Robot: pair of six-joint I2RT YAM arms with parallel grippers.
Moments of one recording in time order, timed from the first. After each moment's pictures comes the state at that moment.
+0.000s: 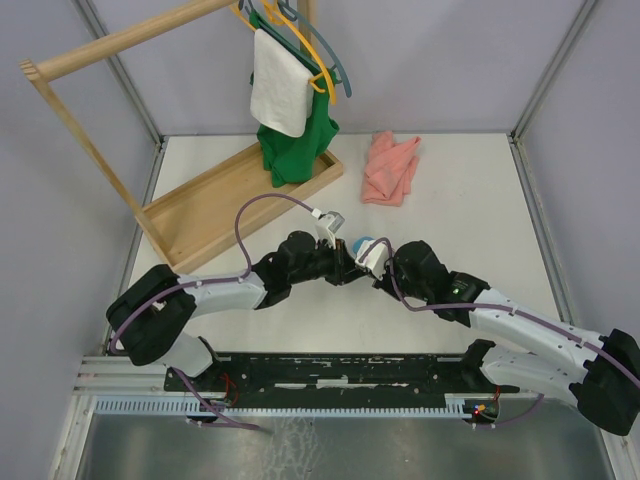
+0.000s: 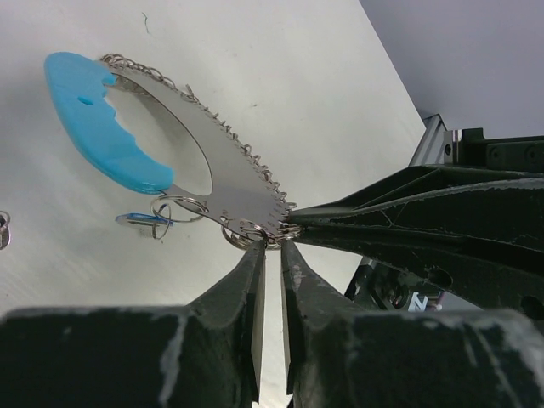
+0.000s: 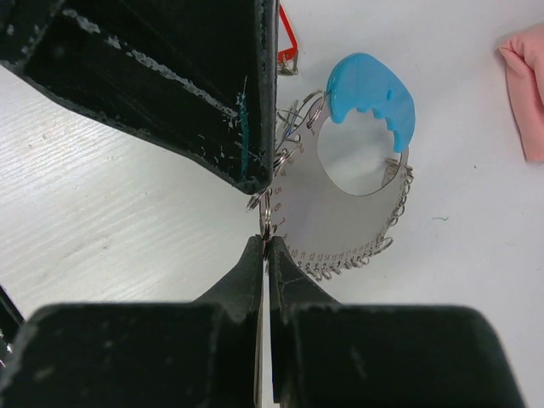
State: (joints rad) left arm -0.88 1.49 0.65 0.53 0.26 -0.65; right arm 0.83 1.00 0.60 -0.27 -0.01 -0.34
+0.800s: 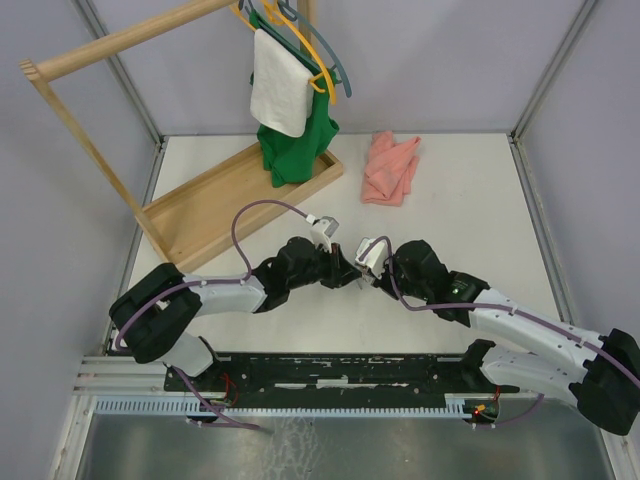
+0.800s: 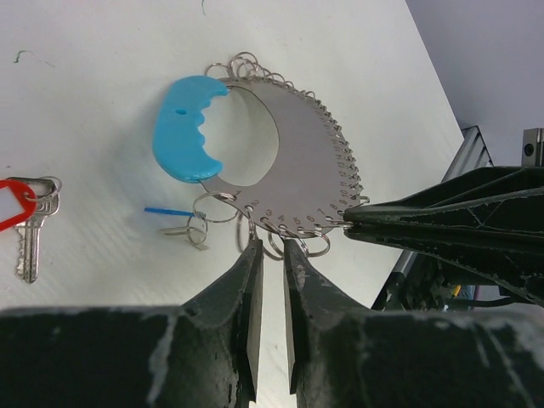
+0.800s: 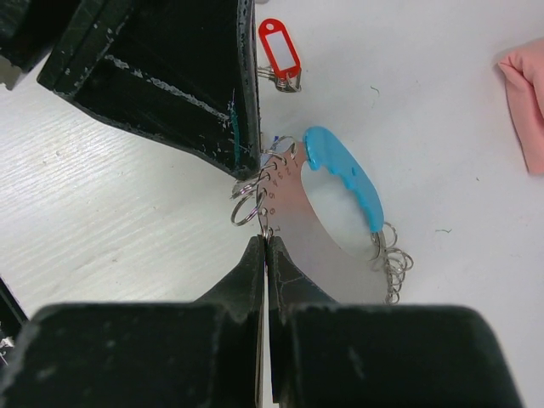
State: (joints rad) left arm -0.87 1.51 0.60 0.56 0.18 -0.65; right arm 0.83 1.00 0.60 -0.24 -0.03 -0.32
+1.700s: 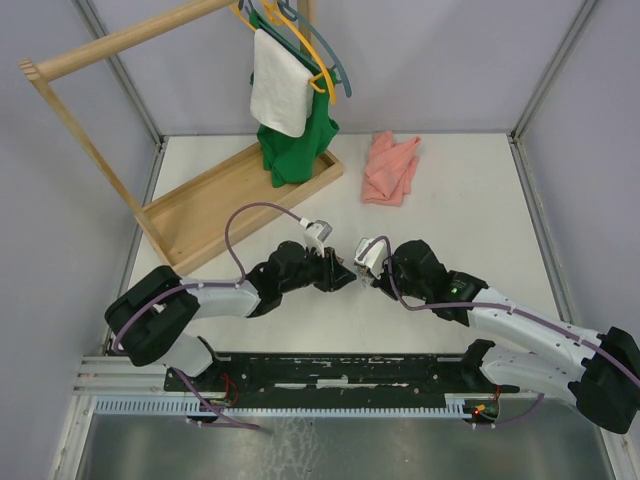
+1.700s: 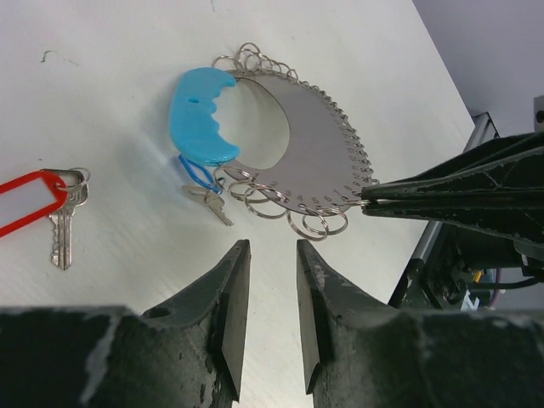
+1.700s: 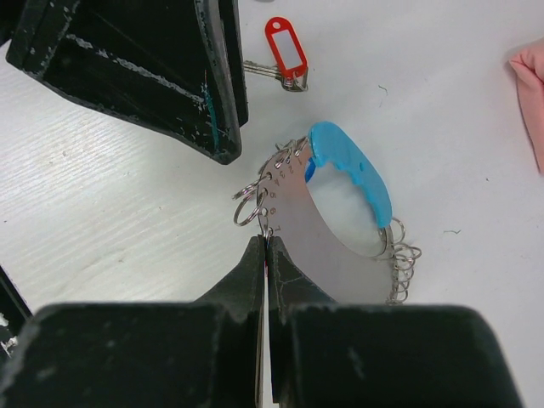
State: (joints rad) left arm -0.84 1.49 0.52 0.63 0.20 -0.60; right arm 0.84 1.01 0.61 -0.24 -0.03 -0.31
